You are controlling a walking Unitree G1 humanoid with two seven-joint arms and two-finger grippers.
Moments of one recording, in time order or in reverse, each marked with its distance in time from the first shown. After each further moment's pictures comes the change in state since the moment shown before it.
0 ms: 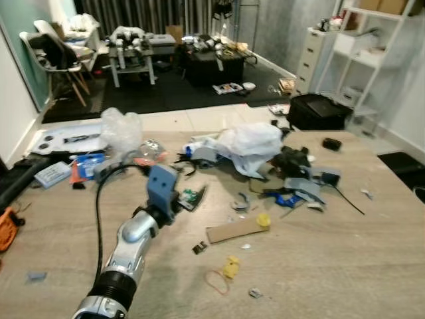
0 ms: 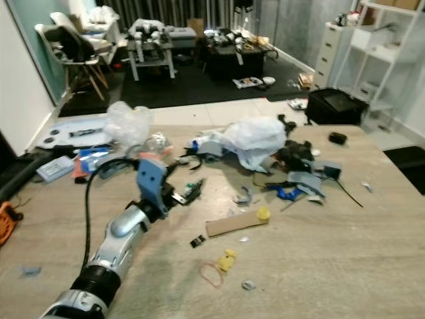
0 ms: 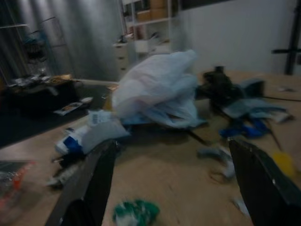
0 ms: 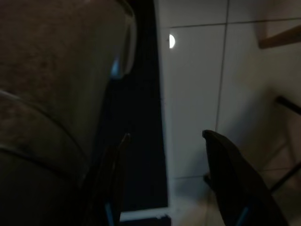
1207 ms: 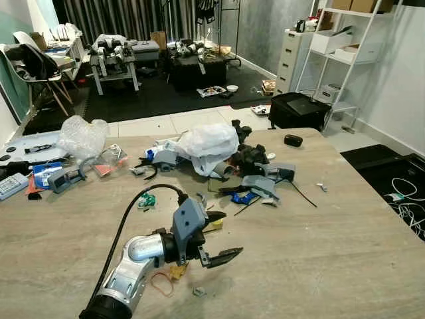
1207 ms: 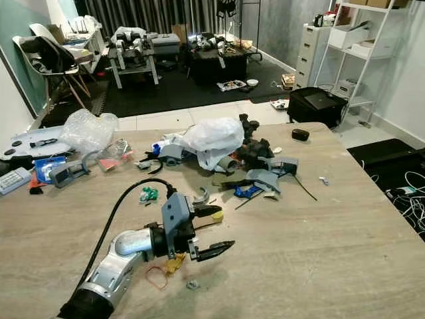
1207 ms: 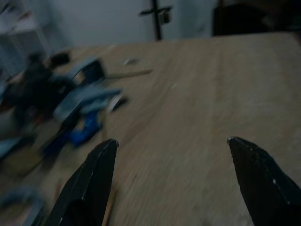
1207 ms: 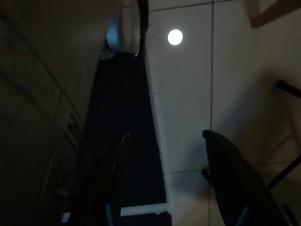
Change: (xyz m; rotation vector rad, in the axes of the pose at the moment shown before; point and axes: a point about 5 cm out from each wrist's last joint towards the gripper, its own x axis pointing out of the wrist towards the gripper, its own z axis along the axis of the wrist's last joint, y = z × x) left arm -0.002 -0.046 -0.008 -0.027 0.110 -0.399; right arm 0.000 0.005 -0.011 0.011 0.026 0.012
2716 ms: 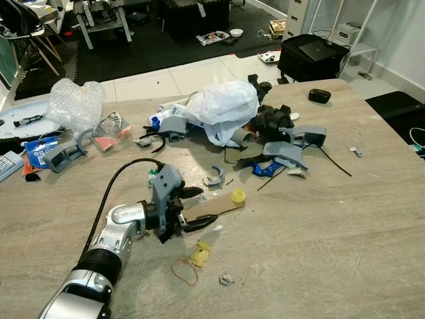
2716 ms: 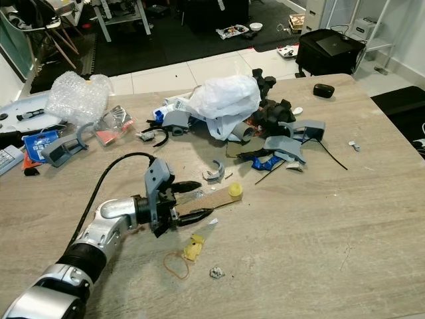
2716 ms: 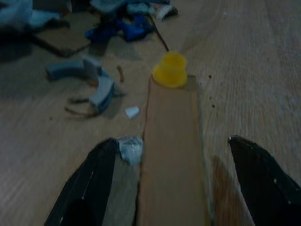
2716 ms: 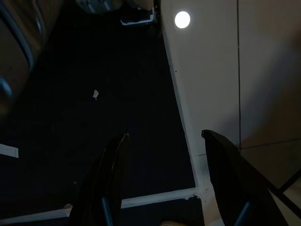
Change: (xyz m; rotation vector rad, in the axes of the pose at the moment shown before) left arm -0.024 0.056 0.004 -0.093 0.046 -0.004; right arm -0.006 -0.008 -0.045 0.094 0.058 -0.043
